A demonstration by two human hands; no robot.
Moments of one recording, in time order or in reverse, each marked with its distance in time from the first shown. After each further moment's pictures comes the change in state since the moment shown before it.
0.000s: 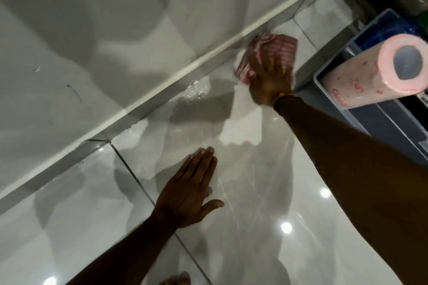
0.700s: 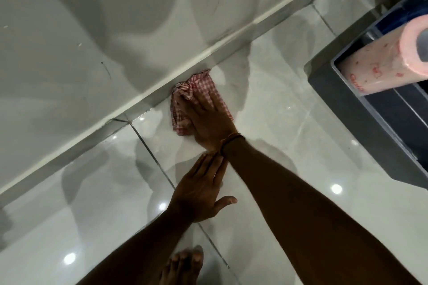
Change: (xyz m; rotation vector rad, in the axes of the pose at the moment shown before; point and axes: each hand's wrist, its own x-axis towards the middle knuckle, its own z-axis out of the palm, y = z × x) left_hand -0.029 0.025 -0.008 0.008 -0.045 0.009; right_hand -0.106 -0.165 0.083 0.021 -0.028 -0.511
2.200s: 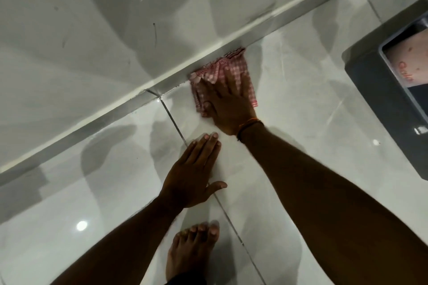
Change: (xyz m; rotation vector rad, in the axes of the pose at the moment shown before) left_hand -0.065 -0.038 -0.002 -0.065 -0.151 -0.185; right_hand 0.006 -0.021 0.014 -0.157 0.000 0.048
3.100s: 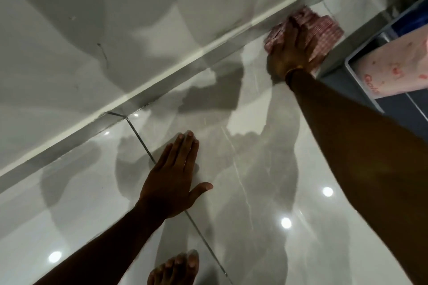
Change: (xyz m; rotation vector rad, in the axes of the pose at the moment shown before) left_hand 0.043 -0.003 -0.018 -0.027 0.068 -0.073; right_hand 0.051 0.224 -0.061 0.269 0.116 0.834
